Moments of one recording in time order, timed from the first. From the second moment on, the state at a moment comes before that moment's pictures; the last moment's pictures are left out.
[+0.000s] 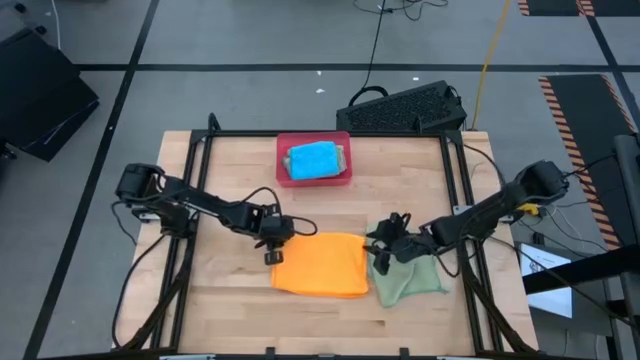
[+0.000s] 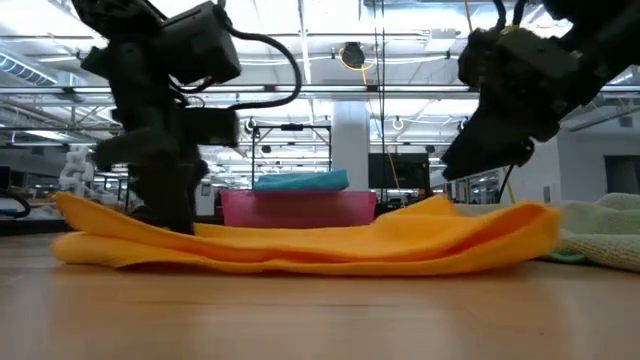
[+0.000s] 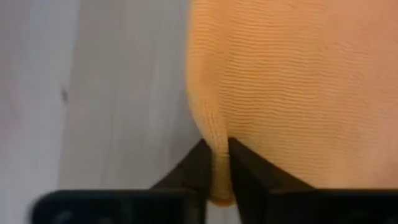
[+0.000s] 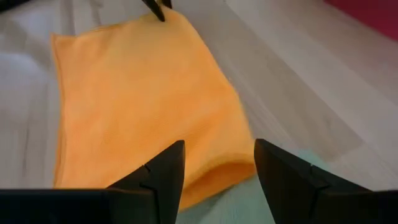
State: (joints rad) left arm -0.14 1.63 0.77 -0.39 -0.06 -0.24; right arm 0.40 1.36 0.51 0.09 0.47 0.70
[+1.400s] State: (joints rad) left arm -0.36 1.39 0.77 -0.60 -0.24 -0.42; right arm 0.10 1.77 0.66 0.36 0.20 0.40
